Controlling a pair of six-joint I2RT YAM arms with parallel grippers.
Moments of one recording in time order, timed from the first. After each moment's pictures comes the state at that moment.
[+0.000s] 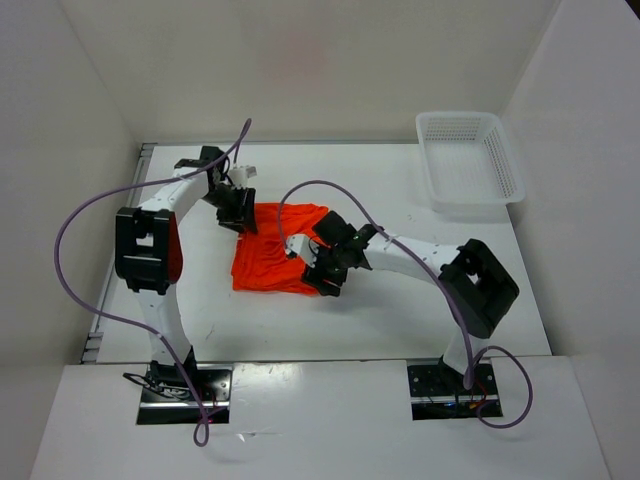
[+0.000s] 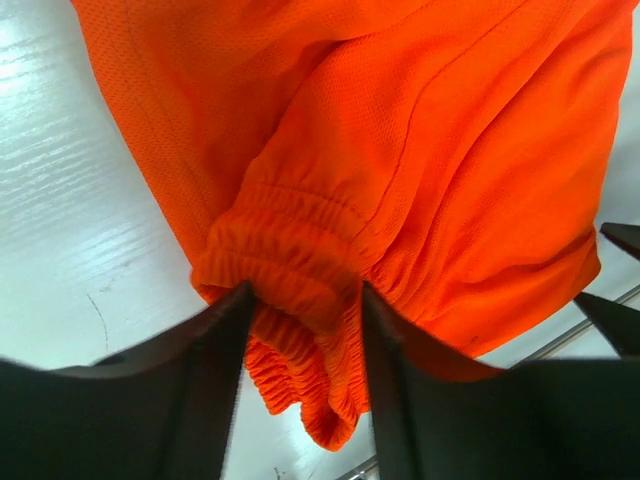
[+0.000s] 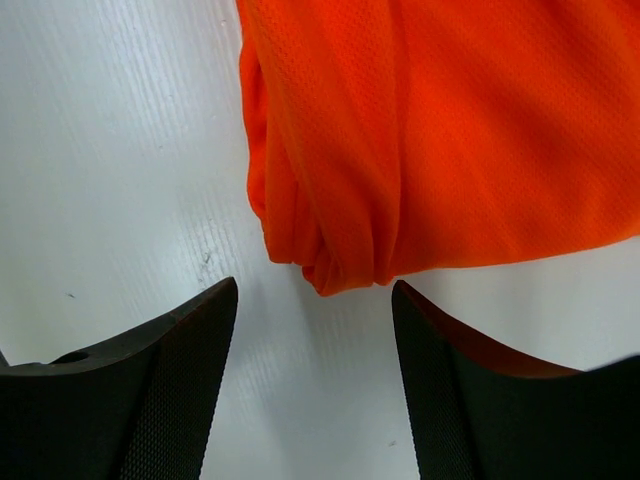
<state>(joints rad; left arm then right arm) -0.07 2.01 1.59 -0.91 0.46 0.07 0.80 1.72 1.12 -0.49 -0.27 -0.48</state>
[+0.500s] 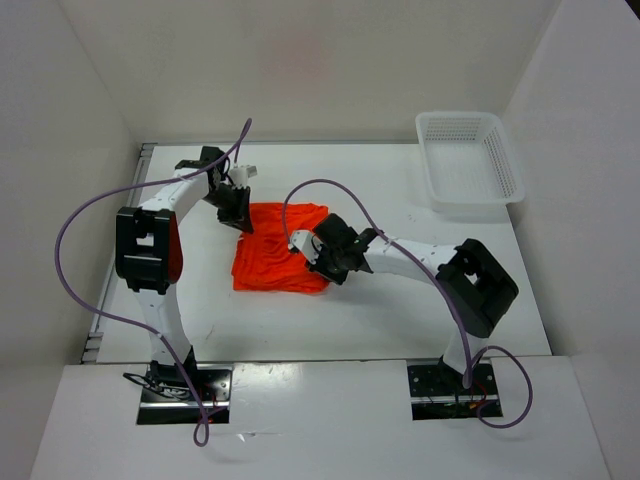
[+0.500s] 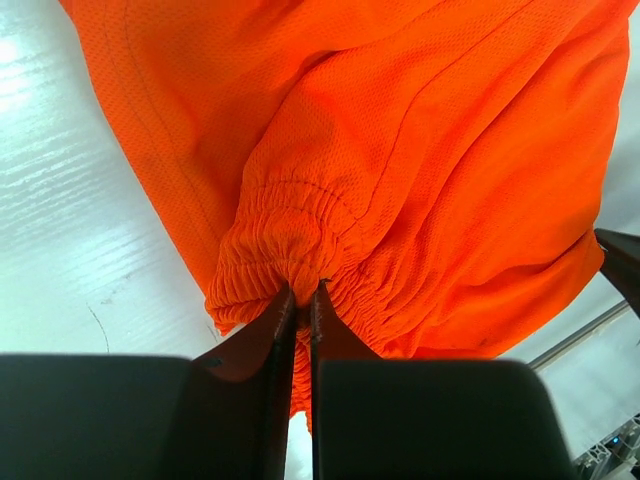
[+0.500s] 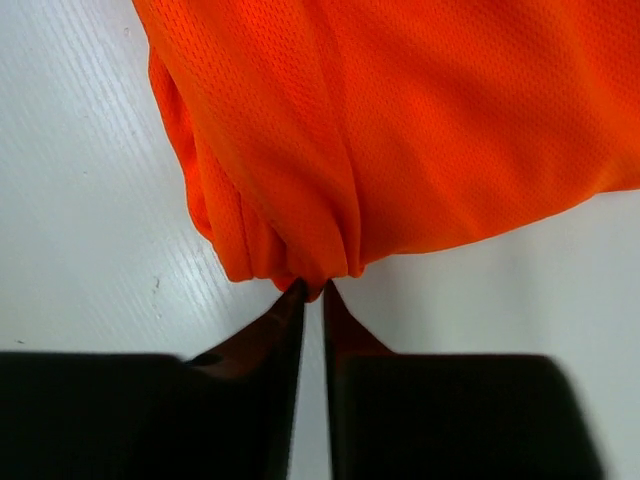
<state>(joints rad) -0.07 2.01 1.58 -0.88 0.47 0.07 0.80 1.72 1.08 -0.40 -0.15 -0.39</state>
